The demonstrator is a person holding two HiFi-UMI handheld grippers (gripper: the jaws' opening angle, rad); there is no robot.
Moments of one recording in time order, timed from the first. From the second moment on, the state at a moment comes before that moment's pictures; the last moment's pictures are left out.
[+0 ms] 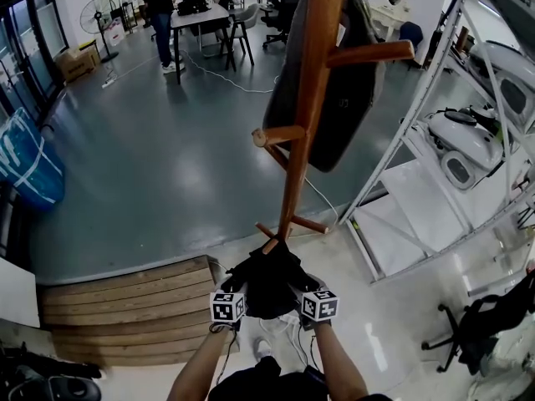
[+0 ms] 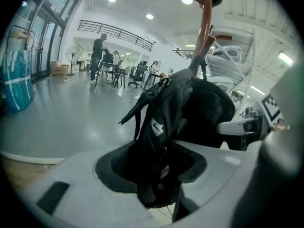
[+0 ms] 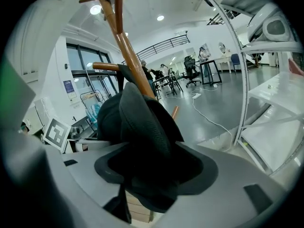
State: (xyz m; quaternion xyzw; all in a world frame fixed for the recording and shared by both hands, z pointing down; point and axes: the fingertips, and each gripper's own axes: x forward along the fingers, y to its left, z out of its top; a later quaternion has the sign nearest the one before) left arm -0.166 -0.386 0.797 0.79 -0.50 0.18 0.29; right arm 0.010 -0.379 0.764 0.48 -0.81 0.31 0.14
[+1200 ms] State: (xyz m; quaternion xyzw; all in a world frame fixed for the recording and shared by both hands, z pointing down) left arm -0.202 -0.322 0.660 0.78 -0.59 0.06 0.21; right arm 0.003 -0.321 0.665 0.50 -0.81 0.28 0.10
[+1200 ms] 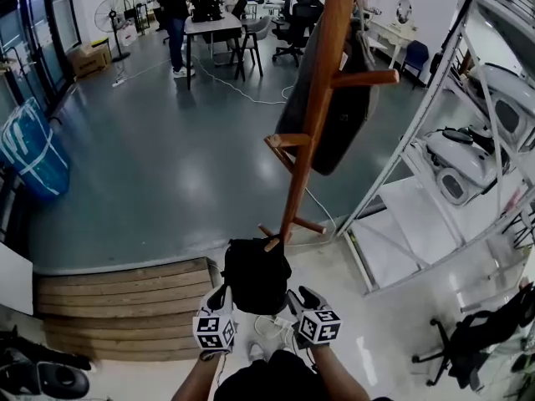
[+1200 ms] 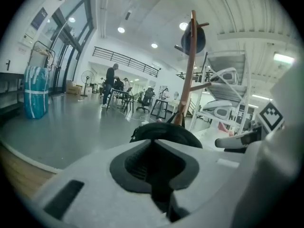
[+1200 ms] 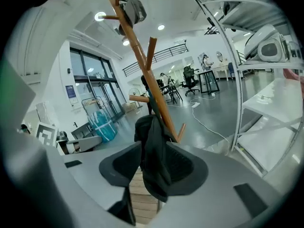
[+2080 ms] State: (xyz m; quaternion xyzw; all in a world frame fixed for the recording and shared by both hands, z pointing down) left arm -0.150 -0.233 0.592 0.76 -0.63 0.06 0.14; right arm 0.019 -0.267 0.598 0.46 -0.86 0.22 0.09
